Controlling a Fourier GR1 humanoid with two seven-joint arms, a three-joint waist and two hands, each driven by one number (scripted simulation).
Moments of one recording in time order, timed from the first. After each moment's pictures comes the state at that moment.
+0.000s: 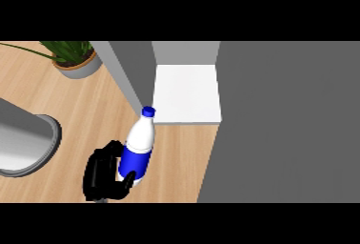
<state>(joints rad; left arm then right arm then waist) 0.05 0.00 -0.10 -1.26 0.34 -0.05 -0.52 0.14 -0.34 0.73 -2.49 0.10 -0.42 0.28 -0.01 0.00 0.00</state>
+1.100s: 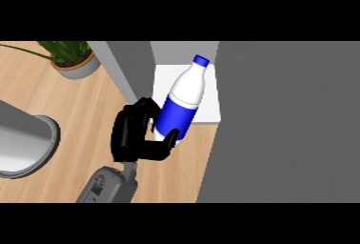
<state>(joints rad) -0.26 0.00 -0.33 -1.44 0.34 0.38 -0.26 0.14 -0.37 0.73 -2.49 0.10 -0.44 0.26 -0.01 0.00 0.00</state>
